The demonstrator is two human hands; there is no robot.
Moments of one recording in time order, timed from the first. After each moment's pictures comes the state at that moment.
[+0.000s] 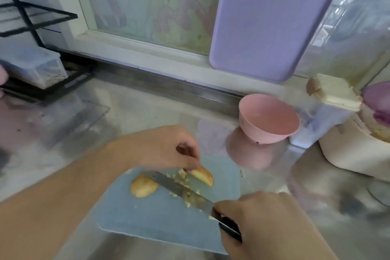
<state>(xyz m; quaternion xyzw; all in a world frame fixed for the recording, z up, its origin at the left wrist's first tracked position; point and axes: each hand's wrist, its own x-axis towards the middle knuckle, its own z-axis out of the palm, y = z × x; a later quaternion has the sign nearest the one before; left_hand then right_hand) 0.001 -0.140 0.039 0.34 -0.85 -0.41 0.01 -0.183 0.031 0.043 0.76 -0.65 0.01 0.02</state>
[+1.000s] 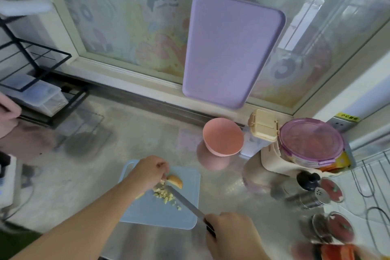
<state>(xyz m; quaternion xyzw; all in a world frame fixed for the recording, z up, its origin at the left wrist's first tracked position) -0.018 -0.119 0.068 0.61 -0.65 -0.45 0.06 -0.225 0.067 0.126 0.72 -0.68 -0.01 -0.13</state>
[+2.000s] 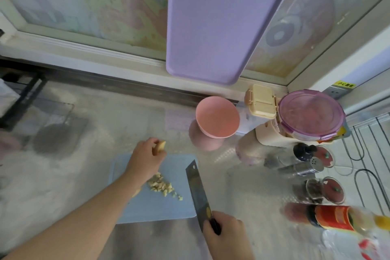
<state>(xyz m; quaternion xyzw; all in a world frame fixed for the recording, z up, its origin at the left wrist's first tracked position) -0.029 -0.157 0.021 0.60 -0.68 -0.42 0.10 -0.179 0.083 0.078 0.36 -0.85 0.18 -0.33</state>
